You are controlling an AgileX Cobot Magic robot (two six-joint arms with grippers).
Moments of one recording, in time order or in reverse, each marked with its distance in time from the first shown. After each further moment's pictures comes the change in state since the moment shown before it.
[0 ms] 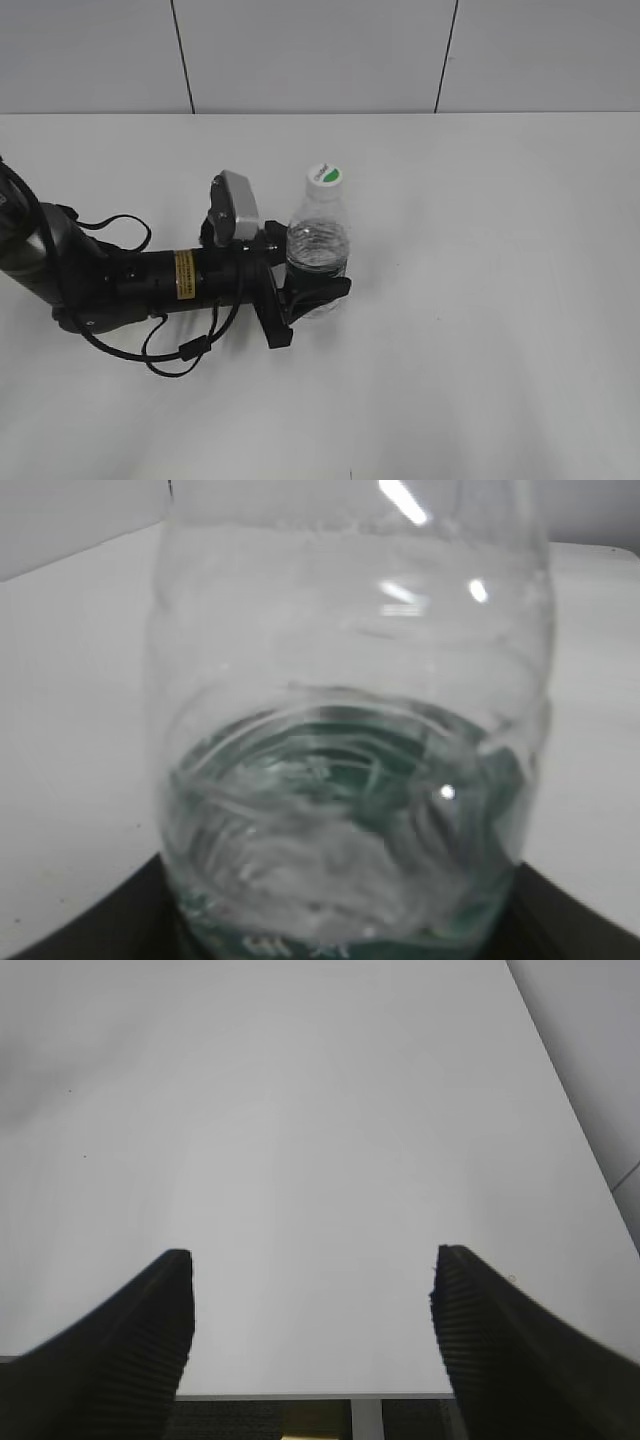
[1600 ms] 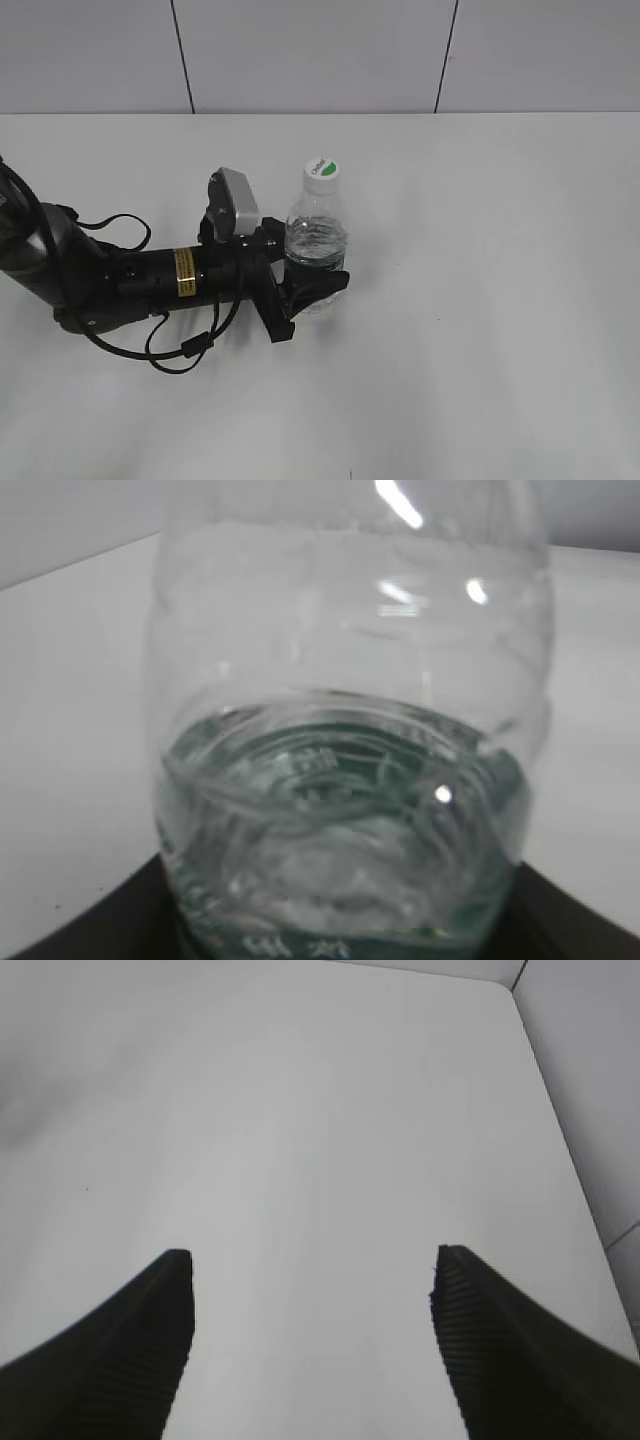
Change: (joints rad) left arm 0.000 0.000 0.000 -0.045 0.008 0.000; right arm 0.000 0.215 -0.066 0.023 -0.141 -0.064
